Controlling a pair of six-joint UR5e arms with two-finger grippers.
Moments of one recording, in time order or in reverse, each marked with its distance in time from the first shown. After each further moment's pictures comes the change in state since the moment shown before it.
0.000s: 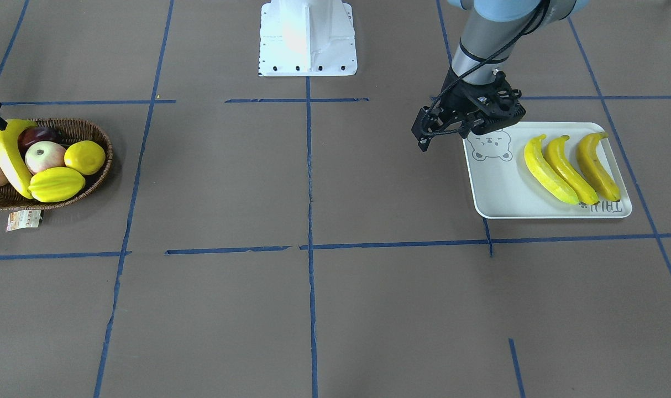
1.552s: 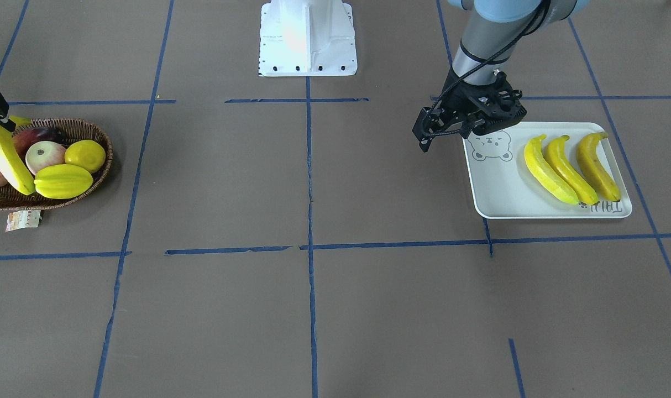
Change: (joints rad) left arm 0.000 0.003 0.000 0.000 0.002 0.000; right arm 0.010 0.005 0.035 -0.002 0.057 -0.009
